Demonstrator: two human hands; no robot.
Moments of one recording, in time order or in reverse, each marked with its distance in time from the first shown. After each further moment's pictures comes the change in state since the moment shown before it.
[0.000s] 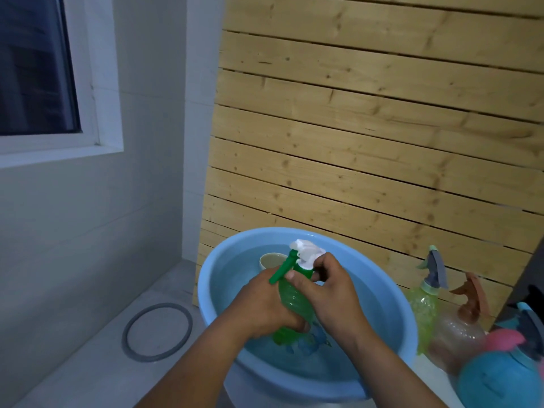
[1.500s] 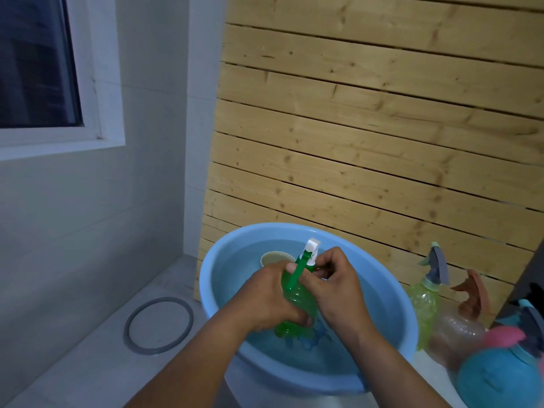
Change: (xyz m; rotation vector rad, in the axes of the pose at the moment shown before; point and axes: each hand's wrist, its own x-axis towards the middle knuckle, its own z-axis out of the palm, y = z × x) left_hand 0.002 -0.003 0.002 -0.034 0.005 0.002; right_hand -0.002 0.003 -0.001 0.052 0.059 -0.011
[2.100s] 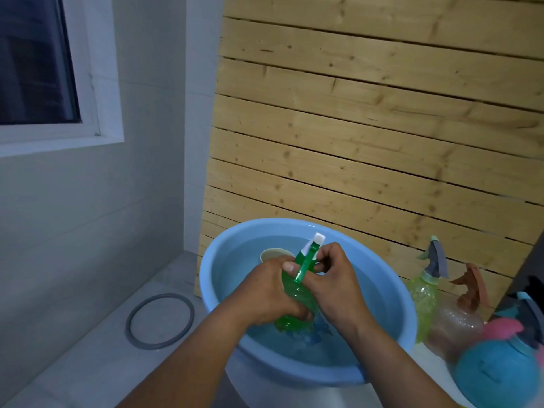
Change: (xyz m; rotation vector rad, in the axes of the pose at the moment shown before) left_hand 0.000 0.000 0.000 0.027 -0.014 0.043; right_hand -0.001 -0.001 0.000 -0.042 -0.025 0.062
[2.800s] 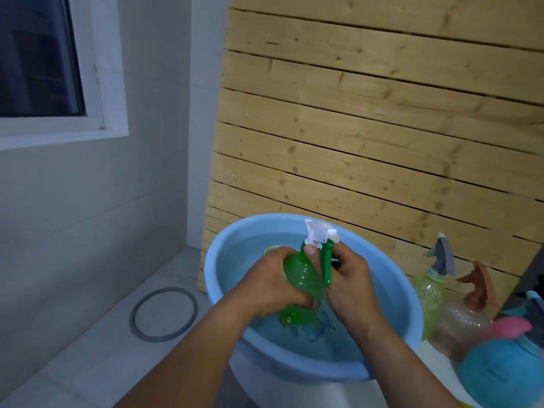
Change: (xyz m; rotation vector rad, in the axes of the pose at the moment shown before) left_hand -0.001 0.000 0.000 -0.092 0.081 -0.095; right_hand -0.006 -0.006 -0.006 0.094 -0.049 -0.110
